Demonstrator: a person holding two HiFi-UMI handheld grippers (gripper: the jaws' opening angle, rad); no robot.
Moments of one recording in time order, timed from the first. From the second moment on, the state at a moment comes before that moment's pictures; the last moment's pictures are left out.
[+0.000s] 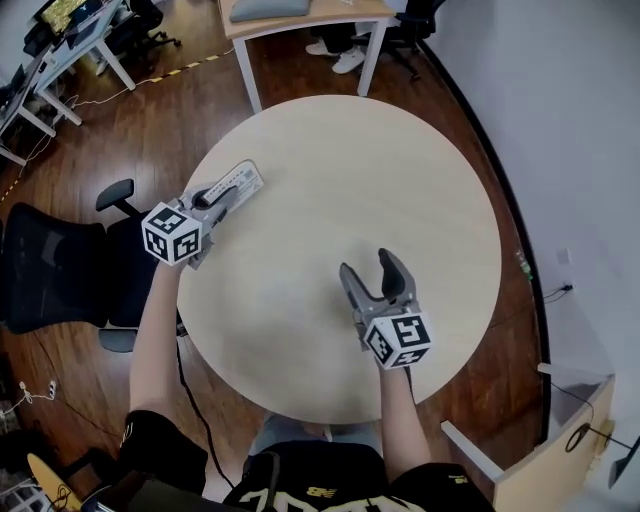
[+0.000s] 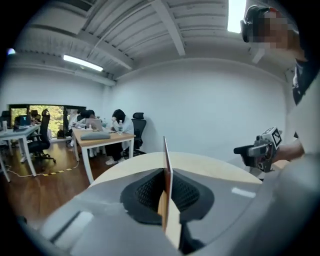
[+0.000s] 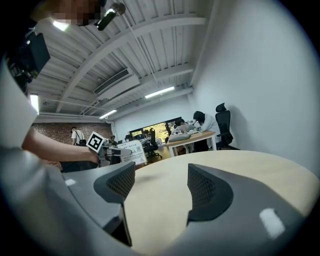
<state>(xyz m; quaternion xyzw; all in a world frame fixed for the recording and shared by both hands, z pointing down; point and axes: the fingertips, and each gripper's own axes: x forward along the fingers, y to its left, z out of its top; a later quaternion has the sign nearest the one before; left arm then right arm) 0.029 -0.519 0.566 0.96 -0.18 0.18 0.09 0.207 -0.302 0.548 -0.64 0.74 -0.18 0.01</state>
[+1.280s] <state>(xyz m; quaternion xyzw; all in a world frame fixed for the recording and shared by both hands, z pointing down) 0.072 -0.486 0.567 0.95 -0.27 0.12 0.08 0.195 -0.317 0.546 -0.61 0.78 -0.17 0.01</state>
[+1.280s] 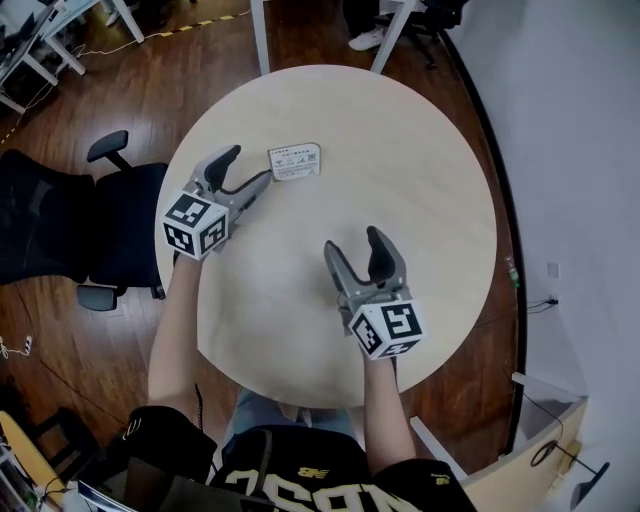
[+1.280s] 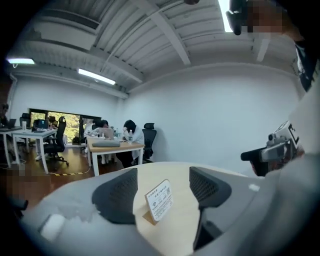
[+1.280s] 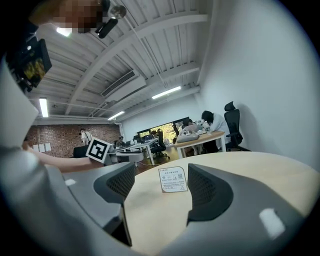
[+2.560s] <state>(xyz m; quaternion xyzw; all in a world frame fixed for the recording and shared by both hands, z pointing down) -0.042 -0.113 0.405 0.89 -0.46 0.03 -0.01 0.101 -0.102 0.401 -0.55 0.84 -0.01 0.00</state>
